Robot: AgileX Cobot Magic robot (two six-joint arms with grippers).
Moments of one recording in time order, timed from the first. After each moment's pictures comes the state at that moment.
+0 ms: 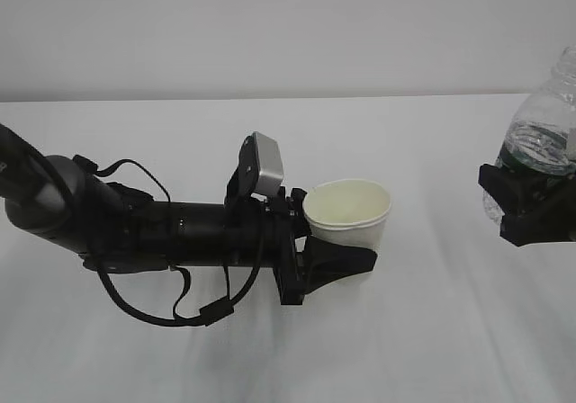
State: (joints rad) left arm -0.58 2.21 -1.03 1.05 -1.15 -0.56; right arm -0.01 1.54 -0.34 -0.40 -0.89 0.08
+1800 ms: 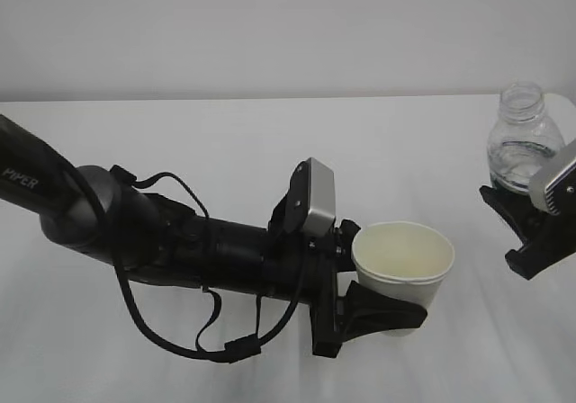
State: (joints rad) left arm -0.69 2.21 -1.06 1.13 -1.13 -0.56; right arm -0.01 1.54 -0.34 -0.40 -0.84 -0.38
